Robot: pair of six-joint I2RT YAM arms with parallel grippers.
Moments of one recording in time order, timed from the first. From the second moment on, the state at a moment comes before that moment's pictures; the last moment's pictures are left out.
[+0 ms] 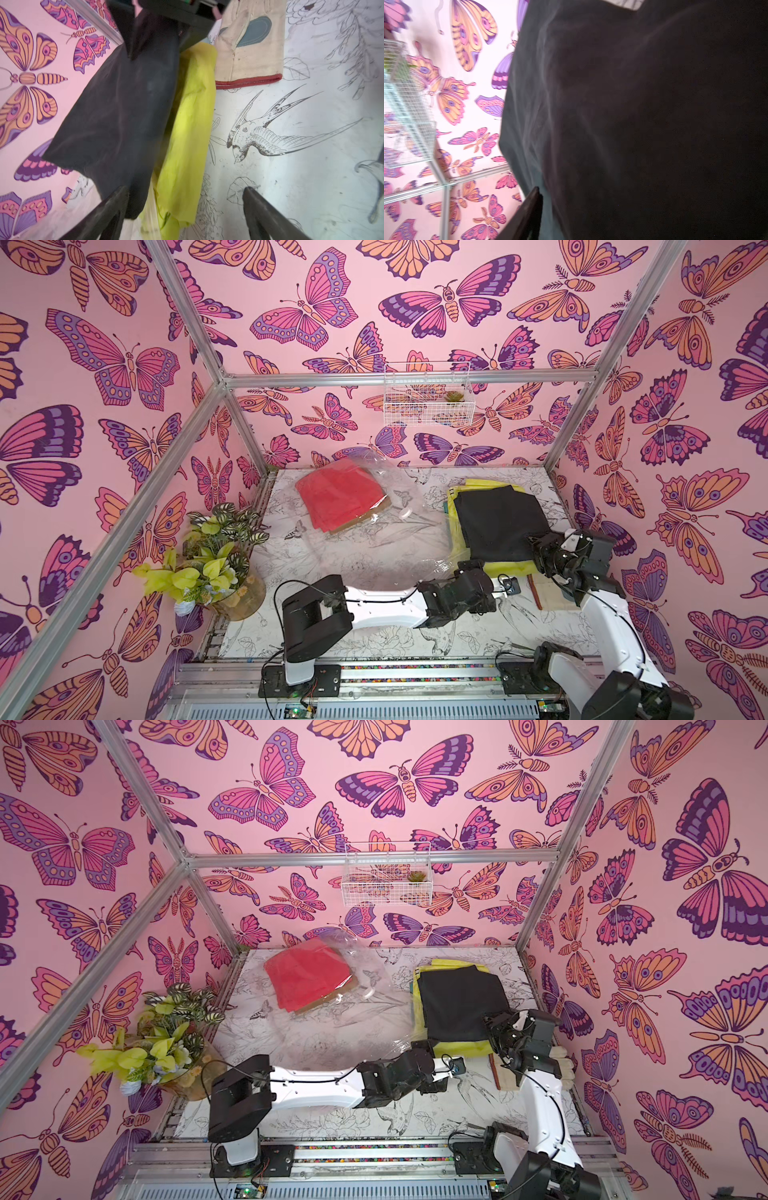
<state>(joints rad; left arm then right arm) -1.28 1.80 1.20 0.09 -0.34 0.42 -0.33 0.95 0.59 -0.33 -0.53 0.95</state>
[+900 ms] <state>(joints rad) -1.01 1.77 1.58 -0.13 0.13 -0.39 -0.38 0.87 0.80 -0.72 -0.22 0.58</state>
